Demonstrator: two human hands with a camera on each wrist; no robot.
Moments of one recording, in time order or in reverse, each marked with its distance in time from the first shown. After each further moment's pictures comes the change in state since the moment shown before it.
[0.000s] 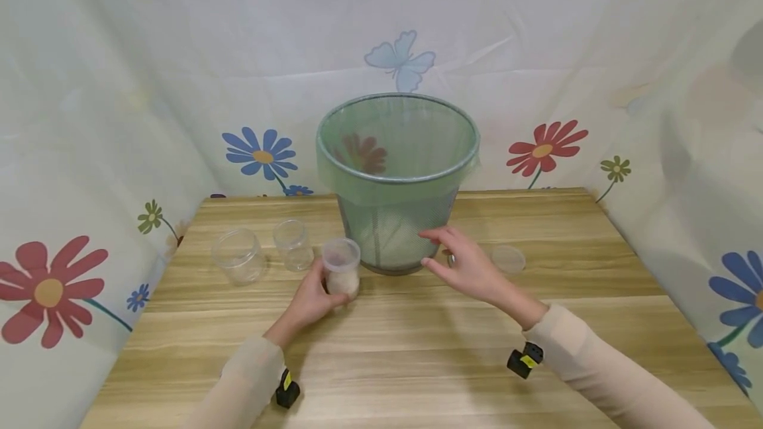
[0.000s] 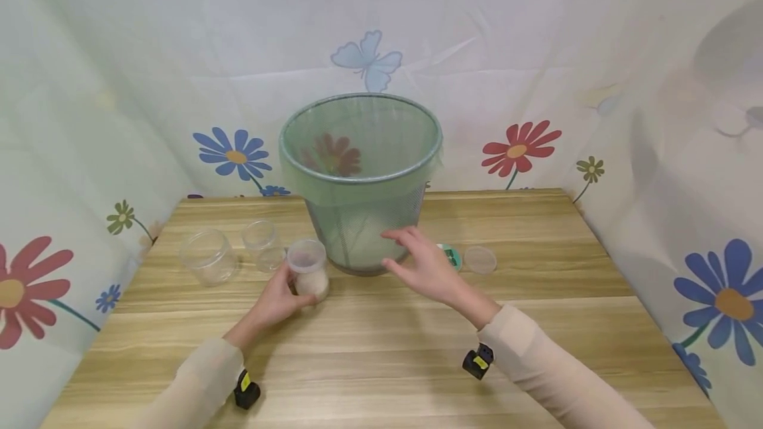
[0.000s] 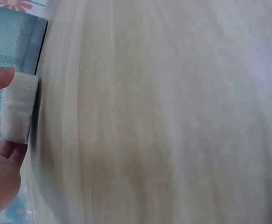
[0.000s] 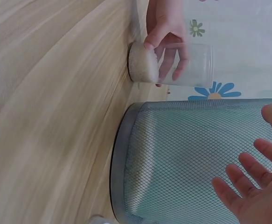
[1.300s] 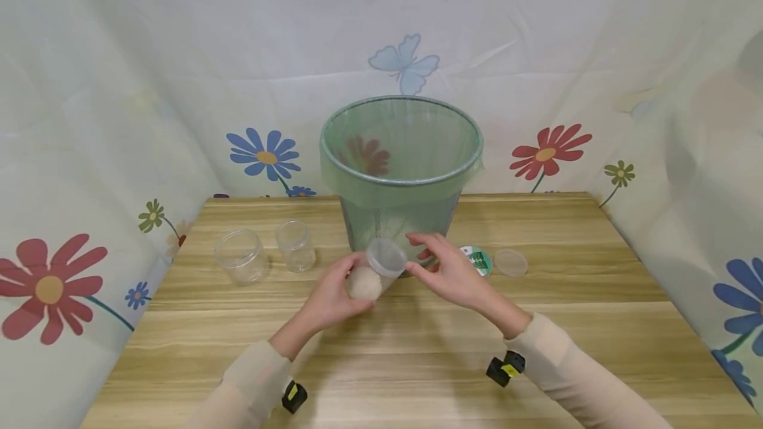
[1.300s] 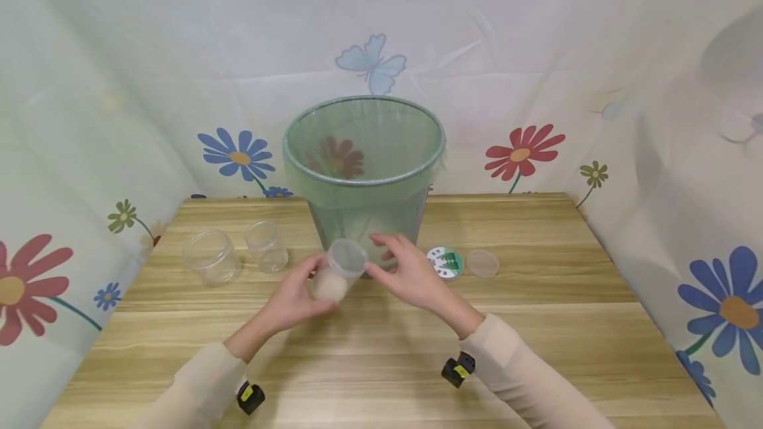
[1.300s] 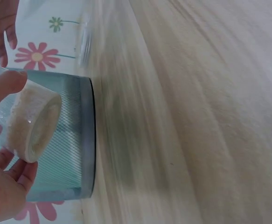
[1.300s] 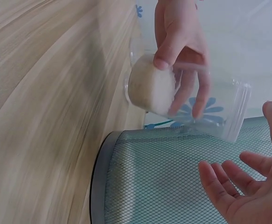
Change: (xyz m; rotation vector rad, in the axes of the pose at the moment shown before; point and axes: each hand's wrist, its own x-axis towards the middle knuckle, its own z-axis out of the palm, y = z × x) left_hand -0.004 0.066 0.012 0.306 -0.061 0.279; right_hand 0.007 -0.021 0.014 0.129 -0.039 0.104
